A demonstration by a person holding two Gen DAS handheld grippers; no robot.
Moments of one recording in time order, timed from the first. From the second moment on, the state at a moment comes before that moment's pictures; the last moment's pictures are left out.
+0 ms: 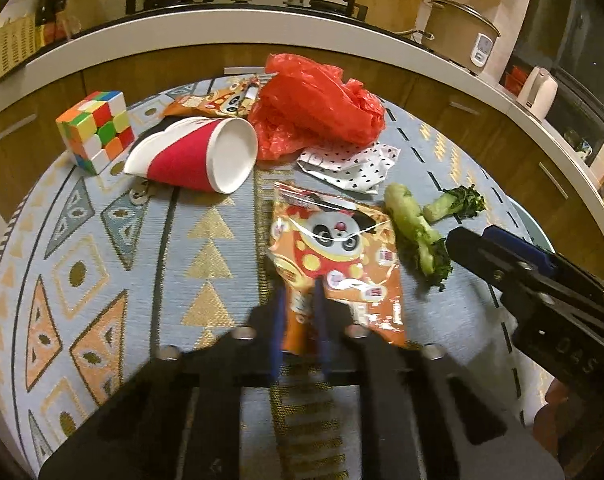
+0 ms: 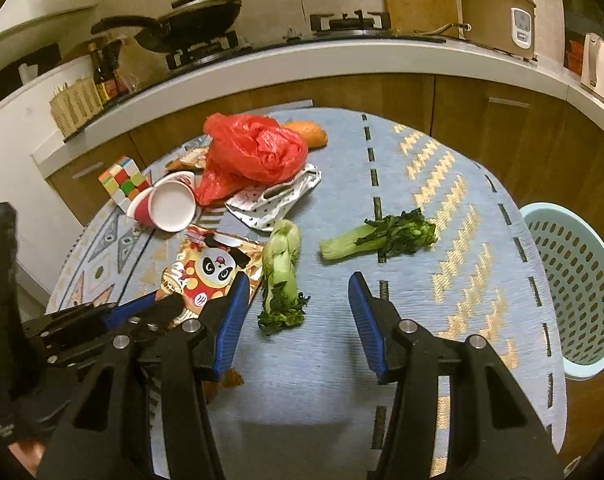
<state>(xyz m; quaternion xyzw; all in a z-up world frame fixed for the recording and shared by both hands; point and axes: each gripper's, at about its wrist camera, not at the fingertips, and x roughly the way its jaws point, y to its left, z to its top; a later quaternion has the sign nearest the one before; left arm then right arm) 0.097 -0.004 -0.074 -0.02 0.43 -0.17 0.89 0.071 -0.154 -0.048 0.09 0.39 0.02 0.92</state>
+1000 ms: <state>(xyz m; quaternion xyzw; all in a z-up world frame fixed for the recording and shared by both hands) 0.077 0.035 -0.030 -0.09 0.37 -0.19 0.91 0.086 -0.141 -0.051 0.06 0.42 0.03 0.91</state>
